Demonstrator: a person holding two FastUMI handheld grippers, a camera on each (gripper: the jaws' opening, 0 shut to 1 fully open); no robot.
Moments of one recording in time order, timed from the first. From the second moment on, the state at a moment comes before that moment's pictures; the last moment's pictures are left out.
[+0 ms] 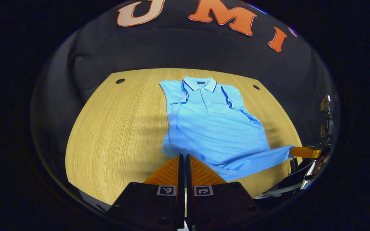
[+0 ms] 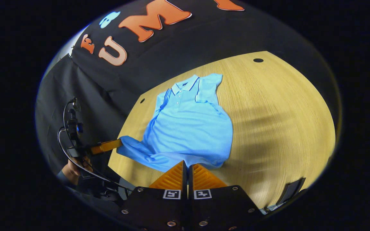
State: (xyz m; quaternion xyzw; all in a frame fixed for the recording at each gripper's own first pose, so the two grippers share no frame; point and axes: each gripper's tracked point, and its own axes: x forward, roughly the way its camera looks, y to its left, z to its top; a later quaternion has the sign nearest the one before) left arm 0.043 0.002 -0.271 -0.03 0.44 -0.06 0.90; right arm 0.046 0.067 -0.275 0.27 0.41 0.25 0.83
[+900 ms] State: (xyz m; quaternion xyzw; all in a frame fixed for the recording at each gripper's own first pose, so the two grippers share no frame) left arm 0.245 0.026 -0.247 -0.05 0.39 -0.09 0.91; right arm 0.231 0.068 -0.231 0.27 0.37 0.20 0.87
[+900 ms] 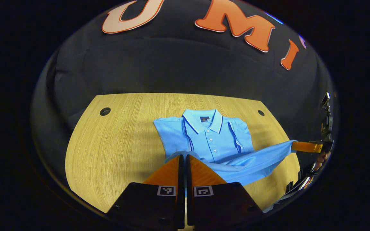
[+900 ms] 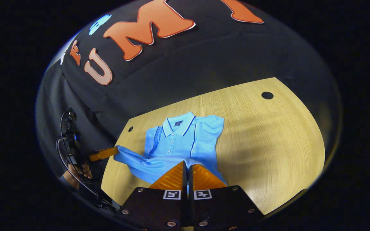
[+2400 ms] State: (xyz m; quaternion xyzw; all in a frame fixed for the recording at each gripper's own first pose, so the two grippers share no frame) left arm 0.398 0.084 -0.283 -0.11 0.35 0.01 0.93; right arm 0.388 0.053 -0.270 0.26 0.35 0.12 0.89
